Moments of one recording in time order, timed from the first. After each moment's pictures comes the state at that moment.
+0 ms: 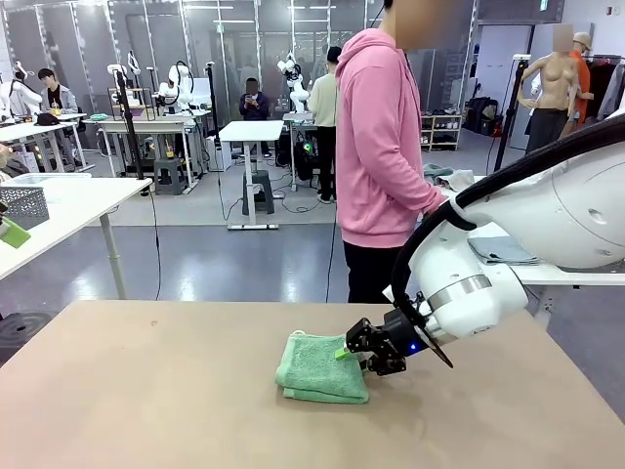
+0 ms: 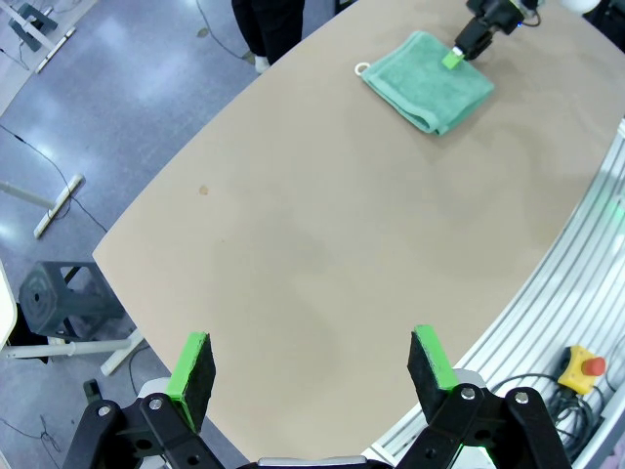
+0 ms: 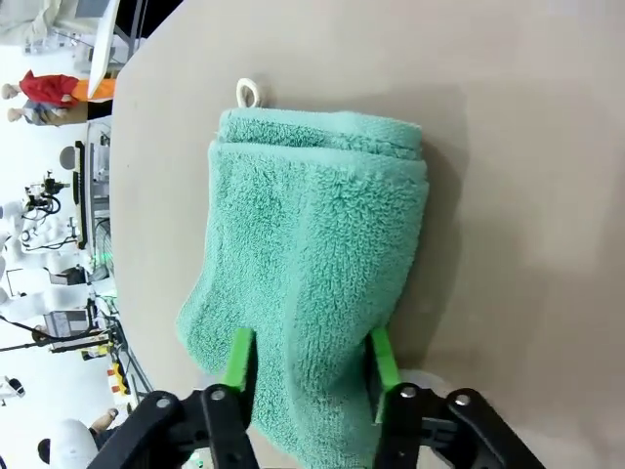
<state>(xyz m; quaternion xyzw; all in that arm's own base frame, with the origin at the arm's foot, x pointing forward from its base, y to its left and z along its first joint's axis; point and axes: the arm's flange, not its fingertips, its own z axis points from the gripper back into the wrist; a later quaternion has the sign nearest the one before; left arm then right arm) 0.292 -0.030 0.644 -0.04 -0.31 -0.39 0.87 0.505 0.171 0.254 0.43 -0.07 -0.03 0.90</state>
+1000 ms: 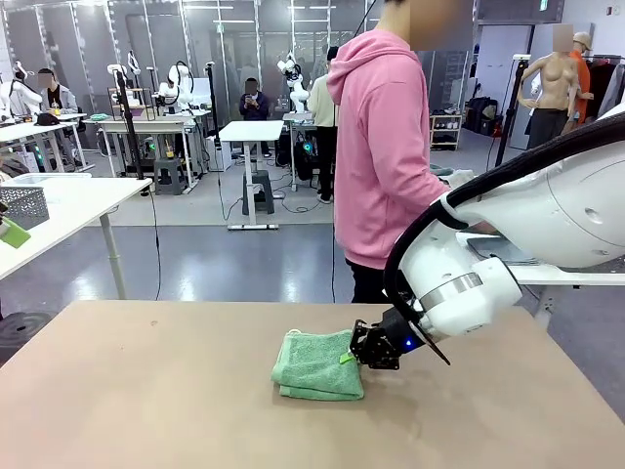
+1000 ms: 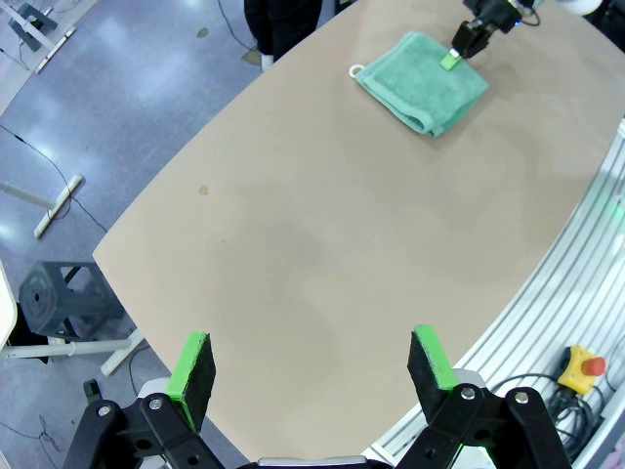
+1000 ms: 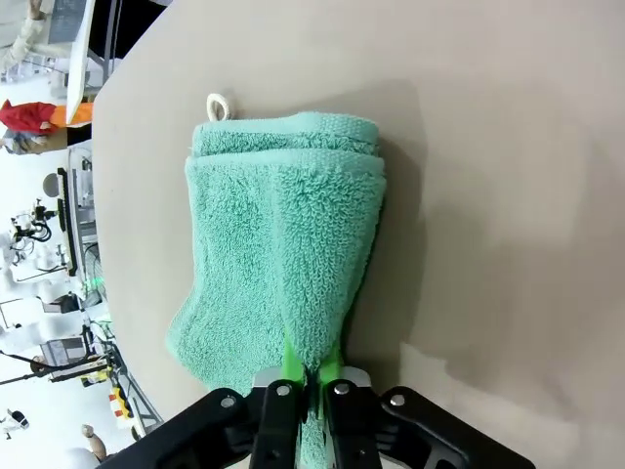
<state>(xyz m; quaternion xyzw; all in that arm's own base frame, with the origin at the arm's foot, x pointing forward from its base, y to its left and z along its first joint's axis) 0.292 -0.030 0.644 -0.04 -0.31 -0.39 0.87 0.507 0.177 0.260 0.41 -0.07 -0.07 0.91</state>
